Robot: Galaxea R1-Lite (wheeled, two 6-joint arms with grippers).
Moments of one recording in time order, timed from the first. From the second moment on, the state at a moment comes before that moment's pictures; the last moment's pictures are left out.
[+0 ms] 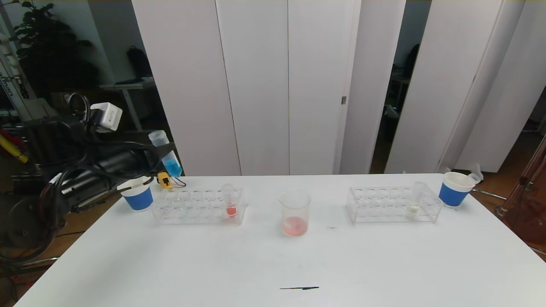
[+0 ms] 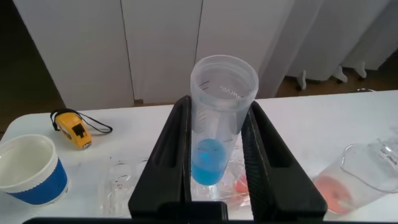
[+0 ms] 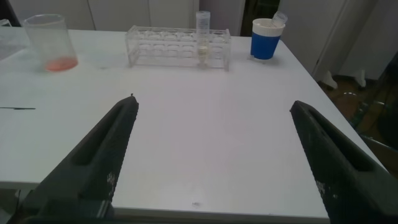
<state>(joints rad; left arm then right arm) 0.02 1.75 -0.84 -0.82 -0.26 -0.10 0.00 0.00 0.00 0.00 0.01 0.00</state>
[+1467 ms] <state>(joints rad) -0.25 1.91 -1.04 -0.78 -0.60 0.22 0.00 0.00 0.00 0.00 0.01 0.00</state>
